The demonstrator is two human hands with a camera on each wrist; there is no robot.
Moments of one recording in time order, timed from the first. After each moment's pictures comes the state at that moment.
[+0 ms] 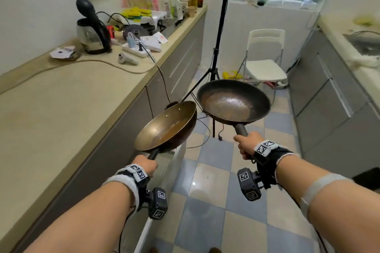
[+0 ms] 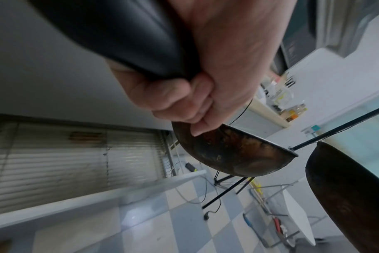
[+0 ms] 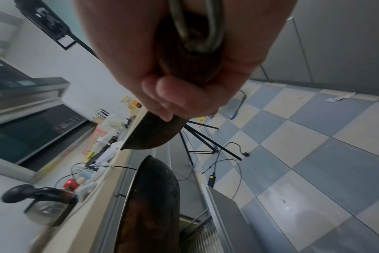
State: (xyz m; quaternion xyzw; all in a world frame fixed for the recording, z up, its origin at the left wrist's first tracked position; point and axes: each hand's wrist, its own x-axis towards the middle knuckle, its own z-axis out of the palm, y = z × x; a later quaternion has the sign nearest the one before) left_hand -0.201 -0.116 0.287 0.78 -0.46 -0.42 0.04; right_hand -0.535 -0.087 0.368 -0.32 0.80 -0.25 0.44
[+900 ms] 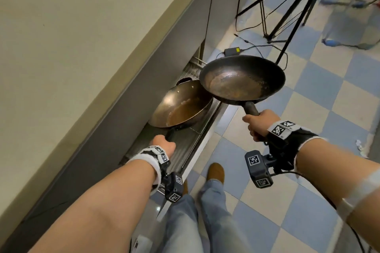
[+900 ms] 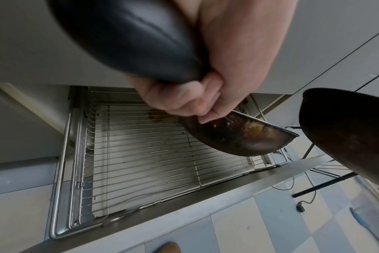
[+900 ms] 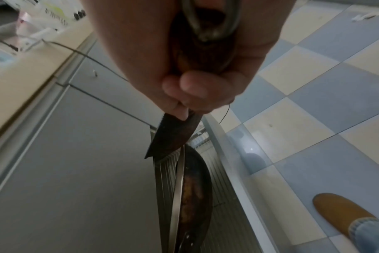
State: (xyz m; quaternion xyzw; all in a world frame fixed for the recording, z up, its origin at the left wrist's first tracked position) left_hand -0.070 -0.131 0.048 0.83 -0.31 -0.47 -0.01; right_hand -0.340 -0.211 0.154 -0.33 0.81 -0.01 0.48
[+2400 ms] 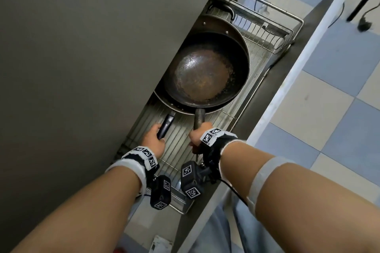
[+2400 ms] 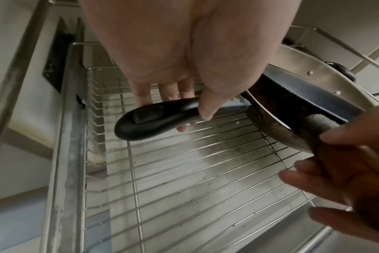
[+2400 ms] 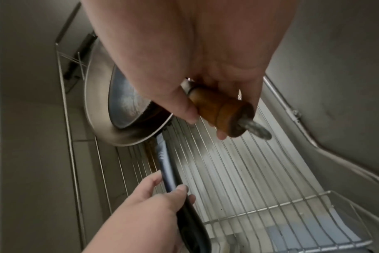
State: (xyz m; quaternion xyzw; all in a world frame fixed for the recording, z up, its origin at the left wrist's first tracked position) left_hand 0.027 -0.117 -0.205 0.82 -0.34 -0.46 -0.03; right_hand -0.134 -0.166 -0.195 -0.33 0.68 0.09 0.64
